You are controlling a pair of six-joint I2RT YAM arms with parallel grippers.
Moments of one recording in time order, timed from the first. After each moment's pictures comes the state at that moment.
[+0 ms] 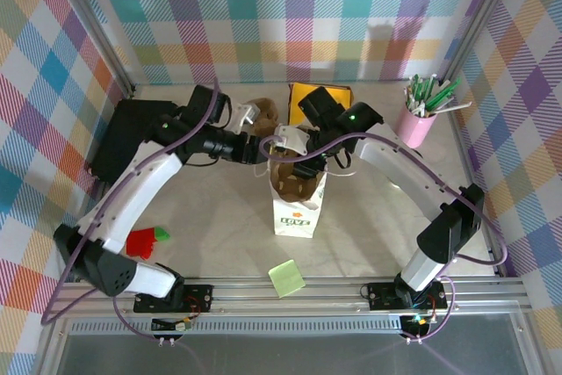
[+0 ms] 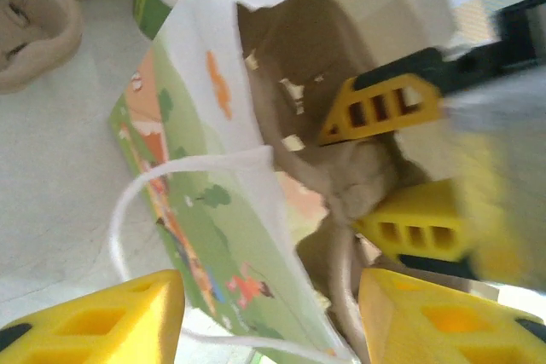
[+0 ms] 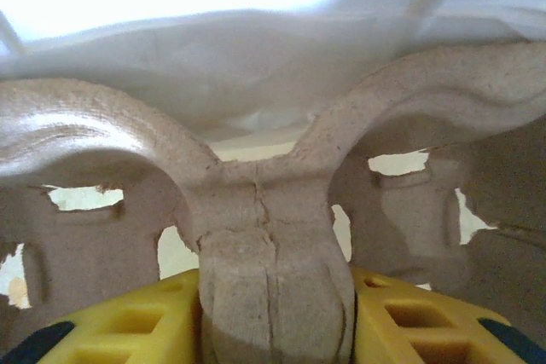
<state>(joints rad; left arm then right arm) -0.50 1.37 1.50 -0.99 0.48 -0.27 0.72 1.66 1.71 -1.16 -0.24 -0.65</state>
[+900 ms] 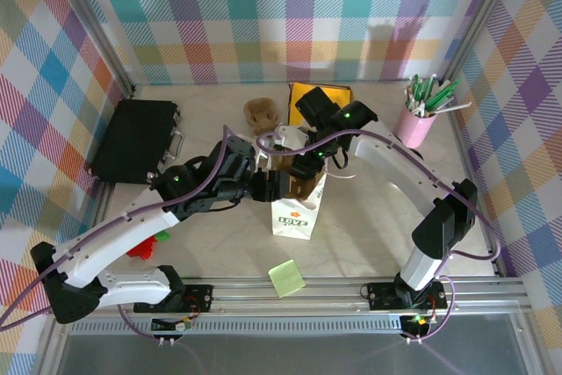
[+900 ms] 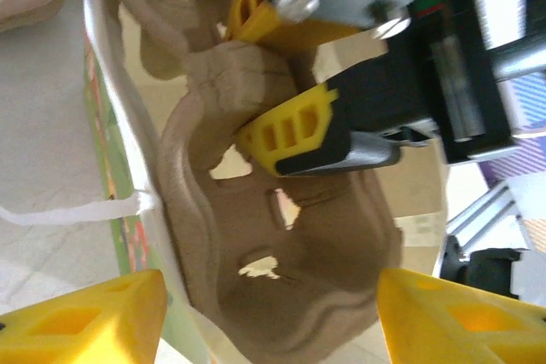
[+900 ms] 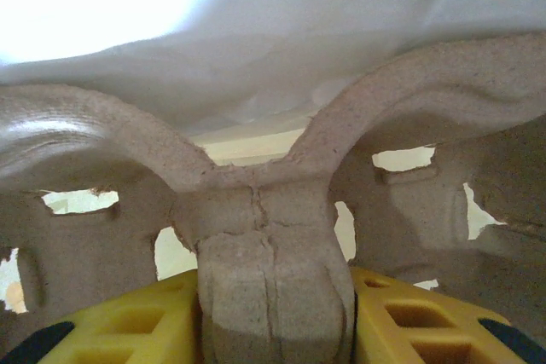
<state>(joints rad) -0.92 1.18 1.24 -0.78 0.00 -0.66 0.72 1.69 1.73 -1.19 -0.24 -0.59</state>
